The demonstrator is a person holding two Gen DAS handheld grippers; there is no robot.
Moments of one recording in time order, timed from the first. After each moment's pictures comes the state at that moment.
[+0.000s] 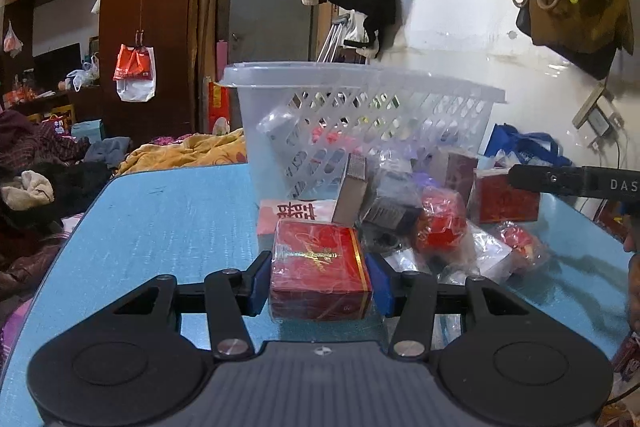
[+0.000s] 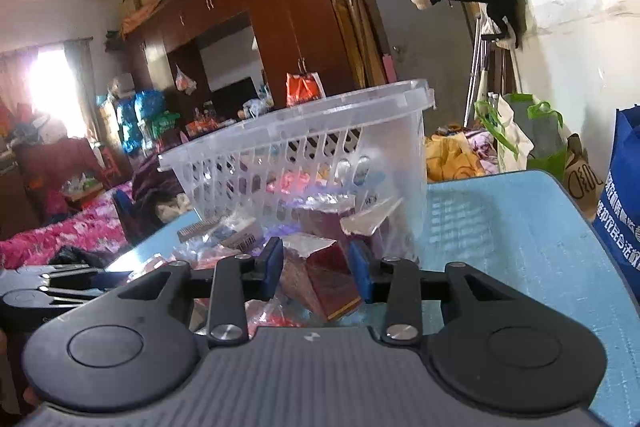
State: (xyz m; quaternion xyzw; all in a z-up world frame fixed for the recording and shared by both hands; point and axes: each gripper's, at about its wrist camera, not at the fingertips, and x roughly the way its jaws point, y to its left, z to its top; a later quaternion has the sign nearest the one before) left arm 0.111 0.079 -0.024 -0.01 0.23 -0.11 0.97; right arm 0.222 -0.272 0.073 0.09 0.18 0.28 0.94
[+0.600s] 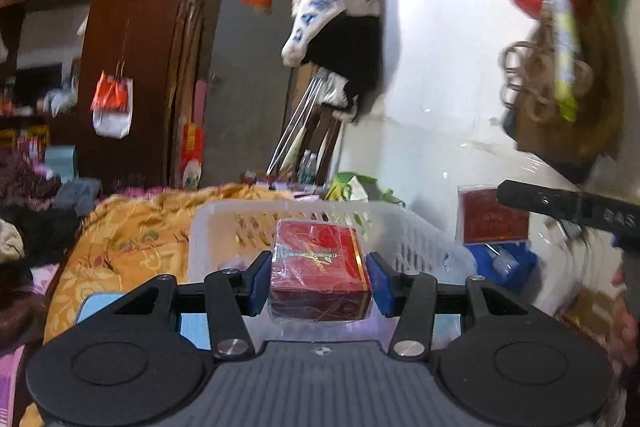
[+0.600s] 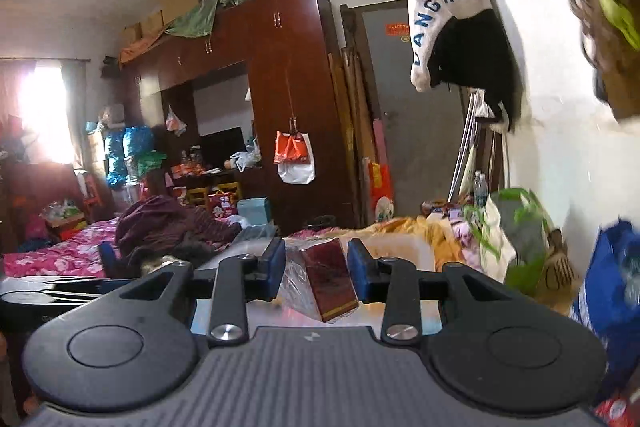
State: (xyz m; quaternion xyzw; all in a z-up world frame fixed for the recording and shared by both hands) left arm 0.182 0.072 0.104 -0.06 0.18 -0.15 0.97; right arm 0.255 -0.234 0.208 0.05 0.11 0.24 0.96
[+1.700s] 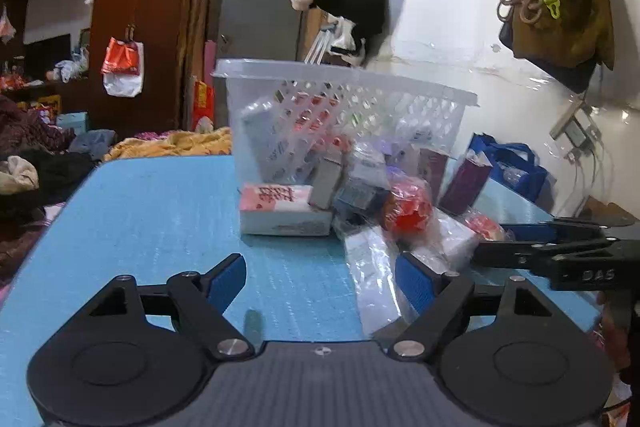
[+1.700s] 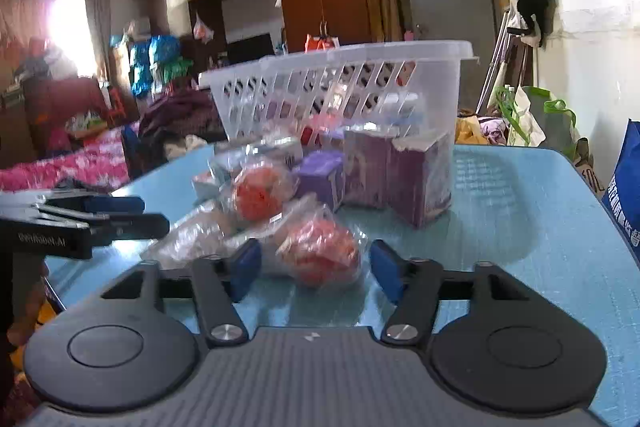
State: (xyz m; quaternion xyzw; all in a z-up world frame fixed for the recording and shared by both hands) left arm 0.096 0.079 -0.027 -0.03 0.22 -0.14 0.96; right arm 0.194 -0.231 0.047 -0.02 0.22 0.28 0.94
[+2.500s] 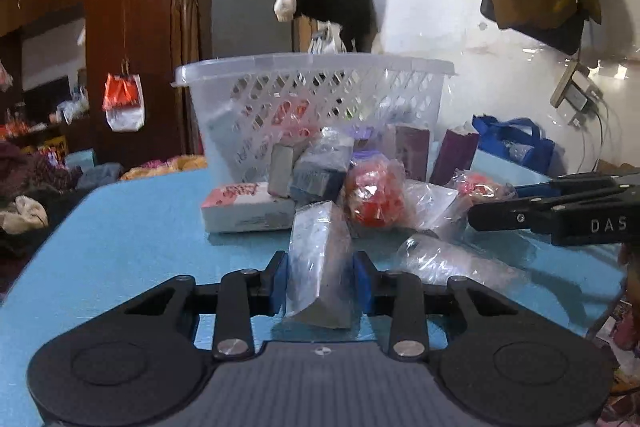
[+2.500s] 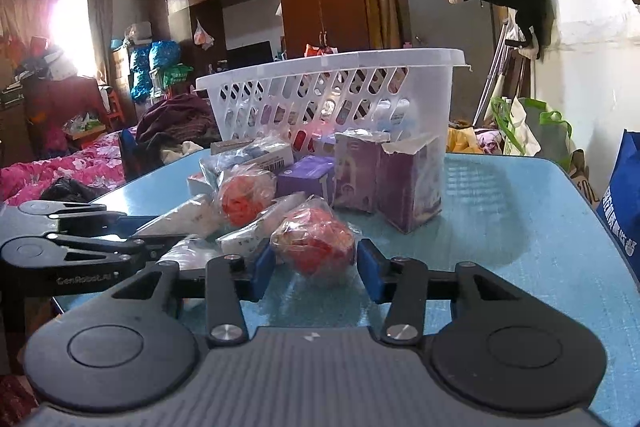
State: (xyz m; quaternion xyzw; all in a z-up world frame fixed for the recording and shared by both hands) left arm 0.080 0.041 -0.048 0.04 0.19 -0.12 0.97; right arm 0.191 -0.244 0.044 -0.01 0.19 0.28 0.94
